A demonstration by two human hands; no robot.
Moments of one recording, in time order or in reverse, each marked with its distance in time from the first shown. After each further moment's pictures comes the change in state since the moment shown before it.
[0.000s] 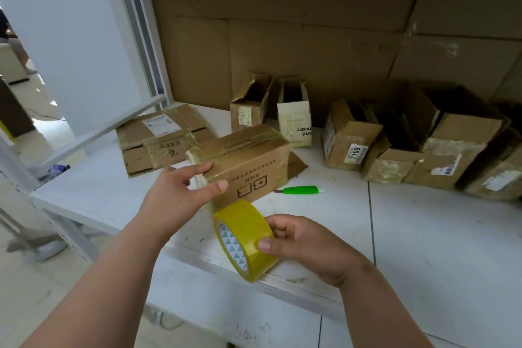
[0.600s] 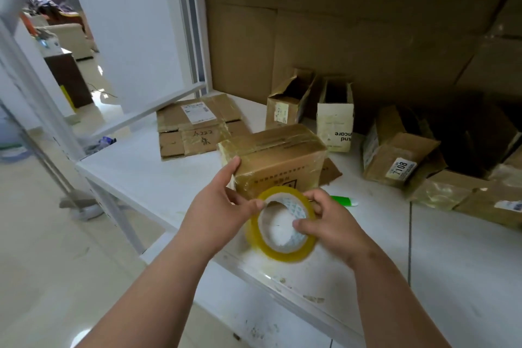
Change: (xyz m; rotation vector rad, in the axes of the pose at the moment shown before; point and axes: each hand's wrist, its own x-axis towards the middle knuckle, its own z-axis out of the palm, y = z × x) left_hand -0.022 0.009 0.032 -0.095 0.035 -0.098; right_hand 0.050 0.001 -0.031 -0.253 0.196 0.061
